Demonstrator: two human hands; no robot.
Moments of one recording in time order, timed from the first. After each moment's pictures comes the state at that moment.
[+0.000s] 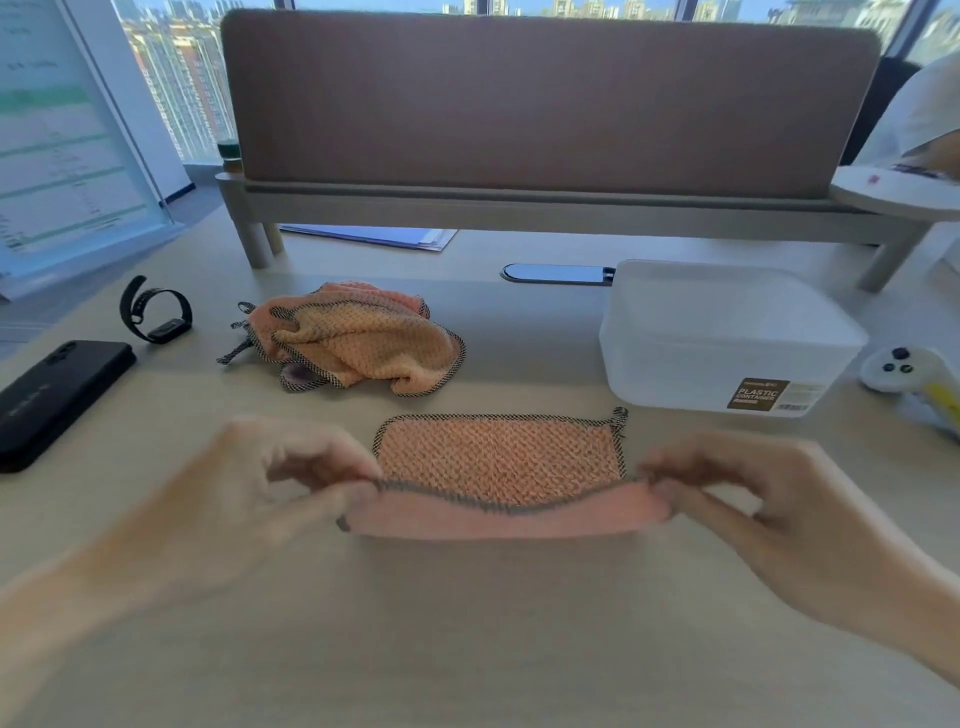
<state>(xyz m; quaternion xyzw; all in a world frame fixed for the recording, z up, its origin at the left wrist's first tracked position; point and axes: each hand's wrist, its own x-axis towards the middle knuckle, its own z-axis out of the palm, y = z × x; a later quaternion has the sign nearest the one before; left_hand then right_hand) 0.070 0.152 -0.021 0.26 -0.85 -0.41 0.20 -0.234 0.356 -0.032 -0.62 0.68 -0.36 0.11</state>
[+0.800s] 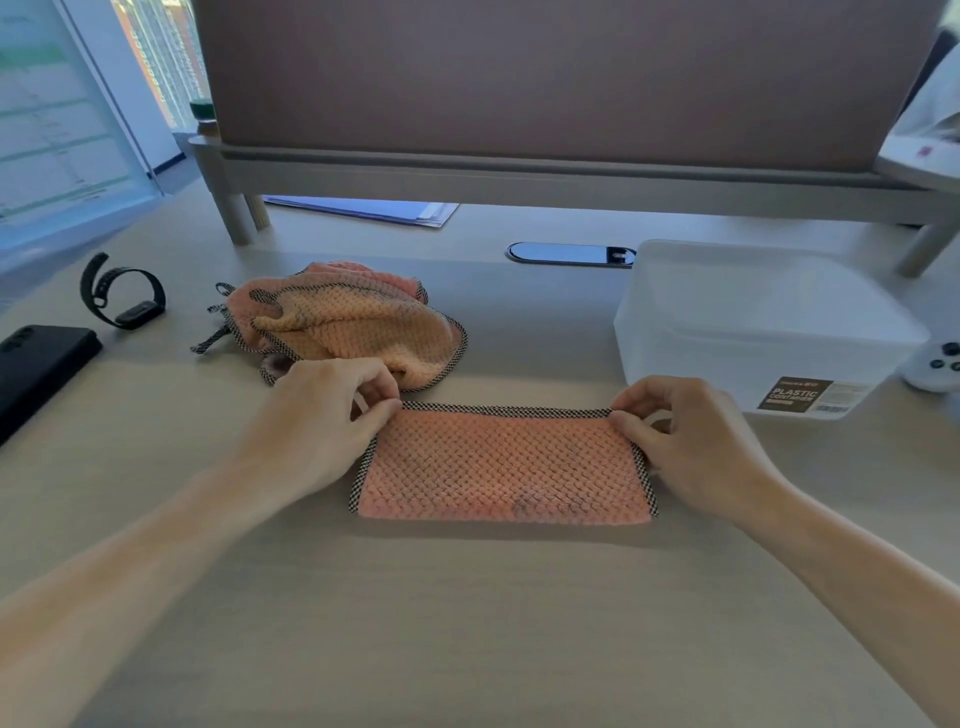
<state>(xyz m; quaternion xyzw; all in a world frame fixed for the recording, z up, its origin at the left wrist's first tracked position) -0.001 0.075 -0.080 0.39 -0.88 -0.14 0.22 -0.275 0.251 -0.087 -0.47 0.81 -0.33 0.11</state>
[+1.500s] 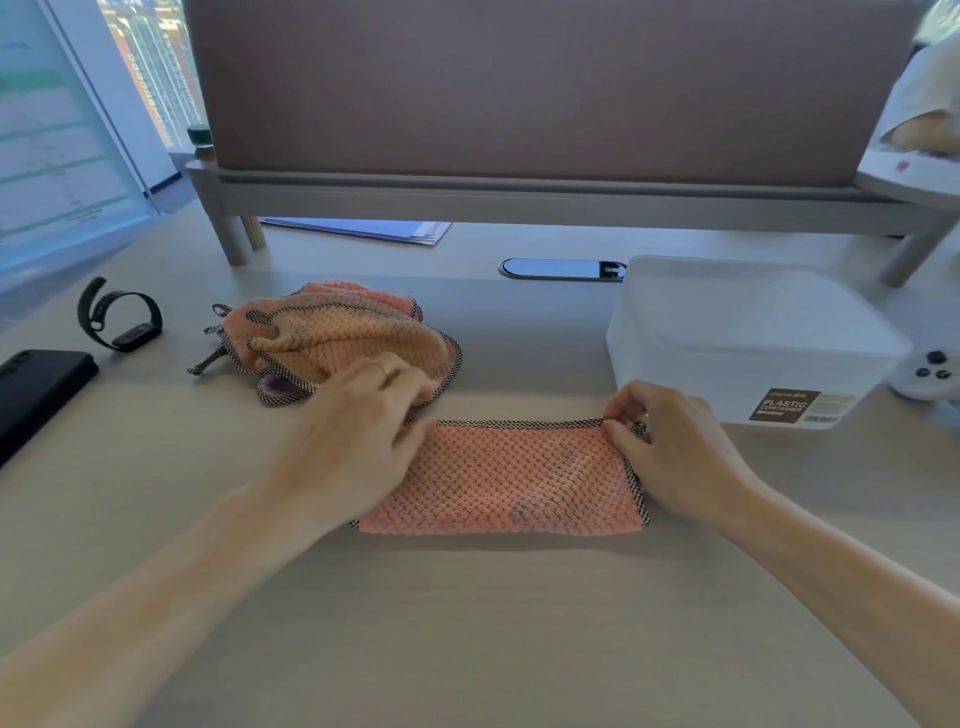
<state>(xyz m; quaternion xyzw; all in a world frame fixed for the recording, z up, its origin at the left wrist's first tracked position) -0.022 0.090 -0.077 0.30 -0.93 -0.04 0.21 -0.274 0.243 -0.087 -0.50 0.82 -0.26 0.07</state>
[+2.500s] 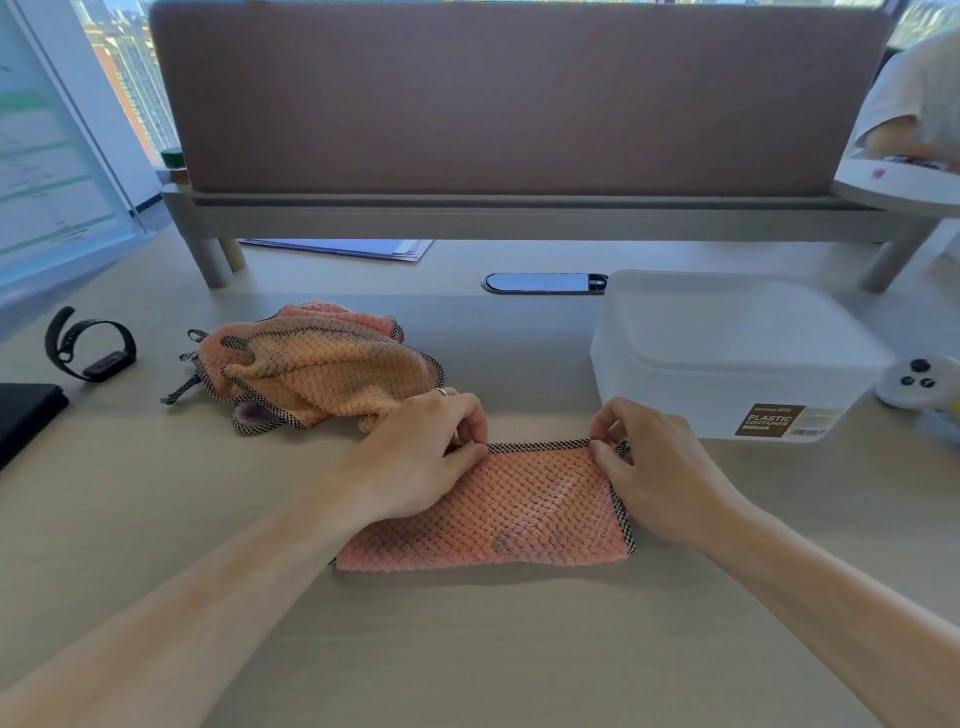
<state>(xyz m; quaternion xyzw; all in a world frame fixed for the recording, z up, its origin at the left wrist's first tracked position) -0.084 0.088 -0.079 0.27 -0.94 -0.20 0.11 -0.275 0.242 -0.083 -0.49 0.83 -0.25 0.10</state>
